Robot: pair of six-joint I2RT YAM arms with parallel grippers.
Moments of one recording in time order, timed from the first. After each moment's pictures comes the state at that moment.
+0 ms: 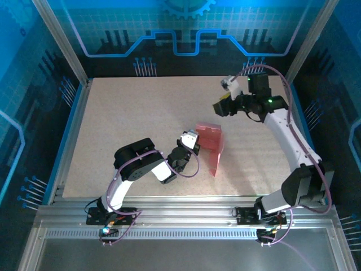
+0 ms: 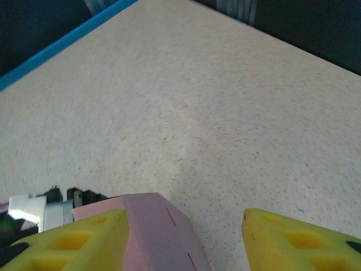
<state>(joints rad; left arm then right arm) -0.89 2.15 0.74 1.41 -0.53 0.00 0.21 1.49 1.44 -0.71 -0.59 -0.34</state>
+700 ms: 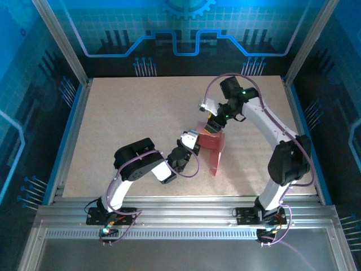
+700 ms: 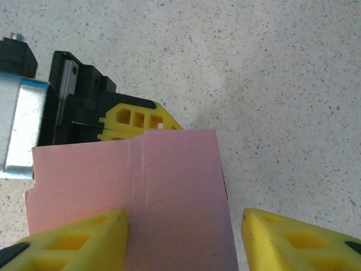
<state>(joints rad) -0.89 2.15 0.74 1.41 -0.52 0.00 0.35 1.73 1.57 -1.05 -0.43 -0.77</state>
